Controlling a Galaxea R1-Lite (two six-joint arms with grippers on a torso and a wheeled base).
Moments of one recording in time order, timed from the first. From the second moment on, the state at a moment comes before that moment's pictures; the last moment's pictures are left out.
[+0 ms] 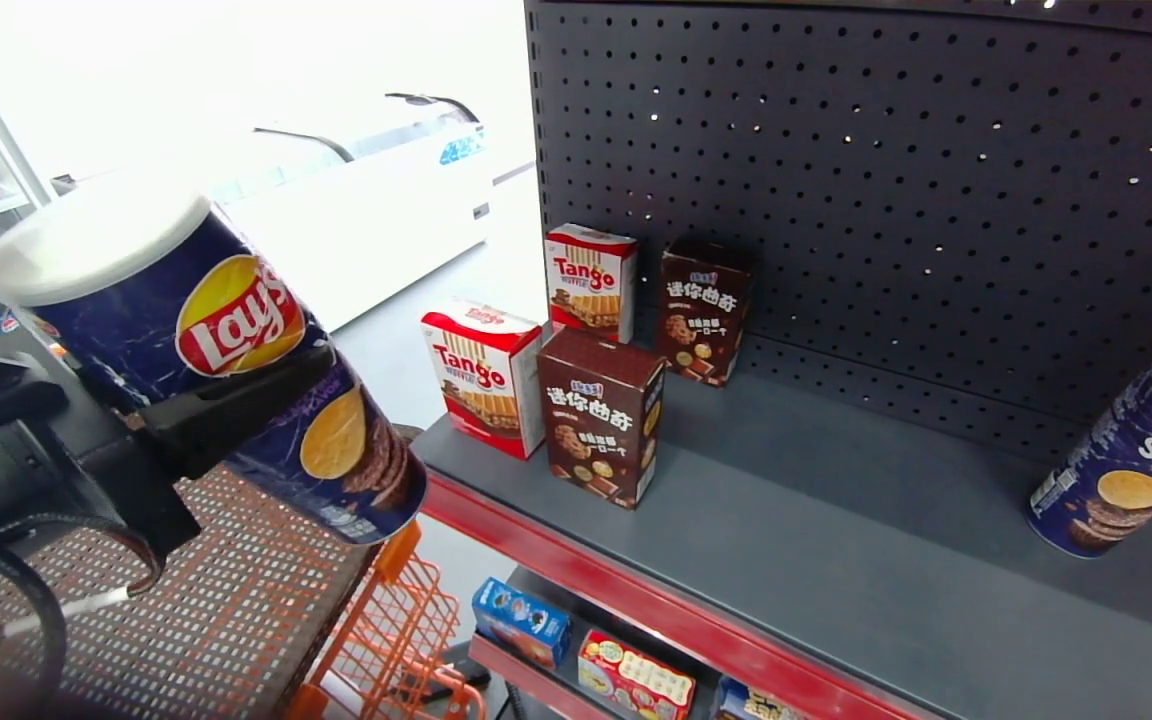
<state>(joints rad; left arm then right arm) -0.45 1.12 -0.60 -0.59 -0.13 0.07 0.00 0.00 0.00 0.00 0.03 0.00</state>
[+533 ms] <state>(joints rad) -0.59 1.11 -0.55 -0.60 -0.17 0.04 0.00 0.00 0.00 0.00 0.03 0.00</state>
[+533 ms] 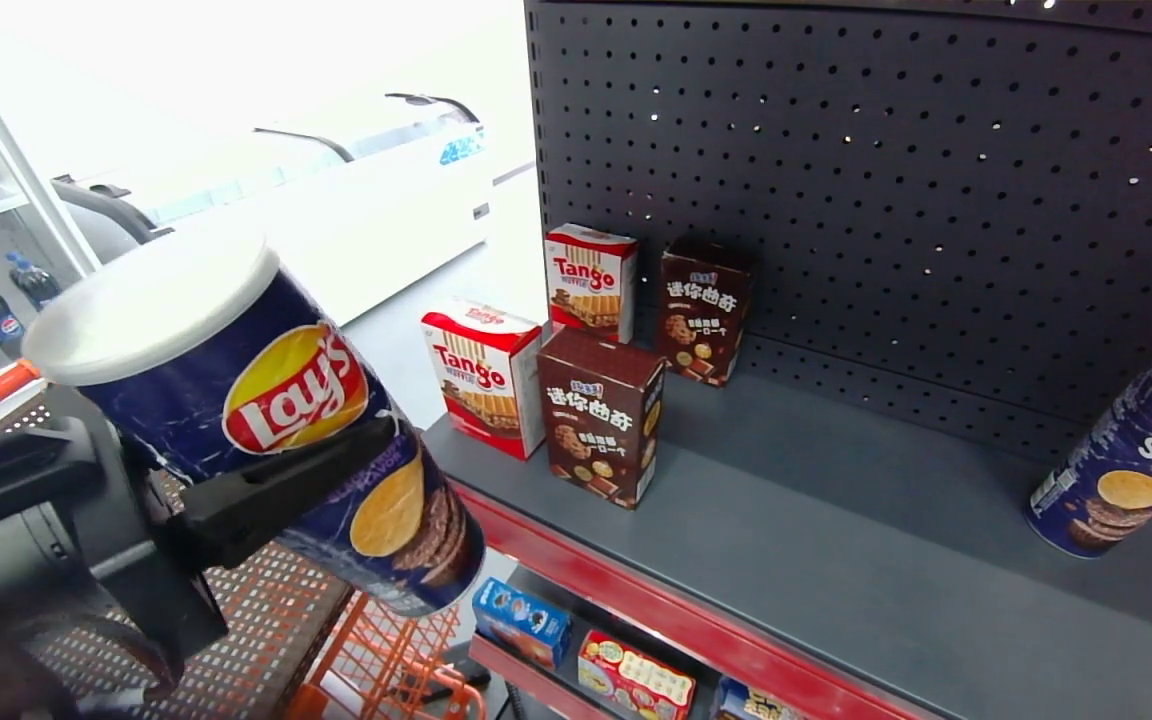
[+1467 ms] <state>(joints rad) -0.70 1.14 -0.54 -0.48 -0.29 0.06 0.00 0.00 0.00 0.00 0.03 0.00</state>
